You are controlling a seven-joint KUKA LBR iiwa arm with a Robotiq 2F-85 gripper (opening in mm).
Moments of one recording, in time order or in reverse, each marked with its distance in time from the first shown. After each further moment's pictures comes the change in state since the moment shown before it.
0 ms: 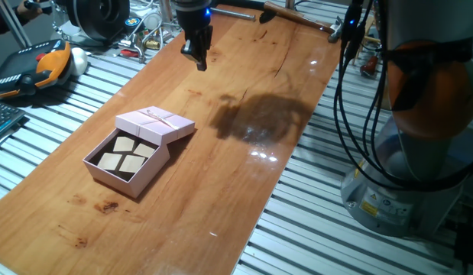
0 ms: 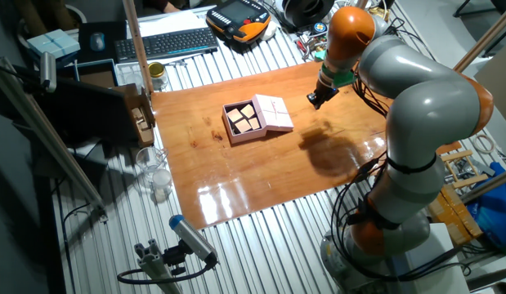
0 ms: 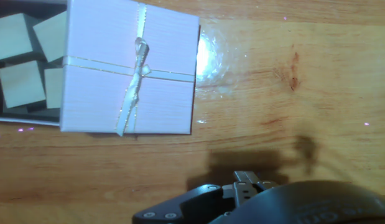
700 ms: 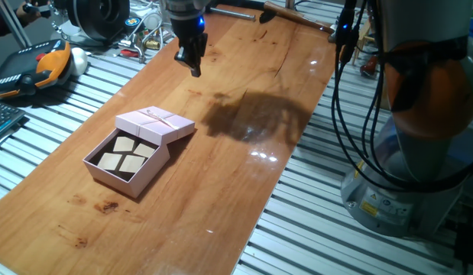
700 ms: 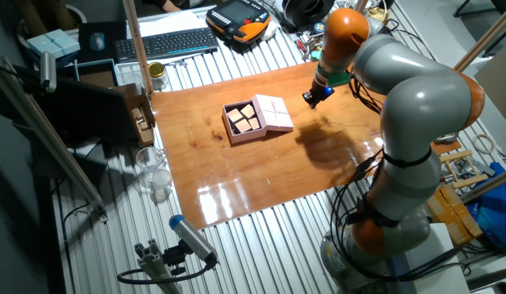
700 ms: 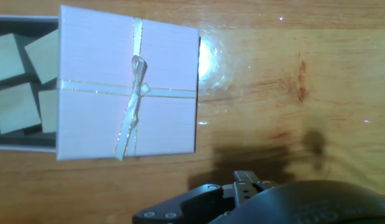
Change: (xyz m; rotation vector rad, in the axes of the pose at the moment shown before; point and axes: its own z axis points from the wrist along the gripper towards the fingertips) arm -0.021 0.006 0.019 0.005 -0.008 0.033
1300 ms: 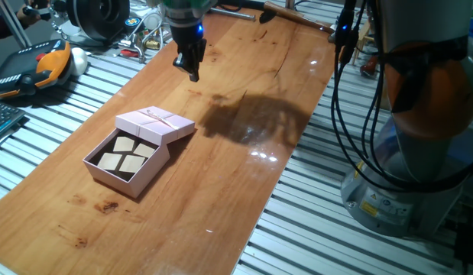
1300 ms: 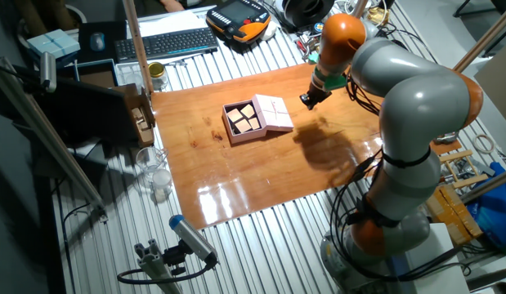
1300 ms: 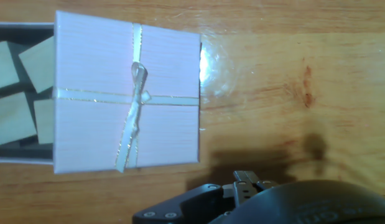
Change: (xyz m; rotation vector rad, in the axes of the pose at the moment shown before) arm -0.008 0.007 0.019 -0.016 -0.010 0.012
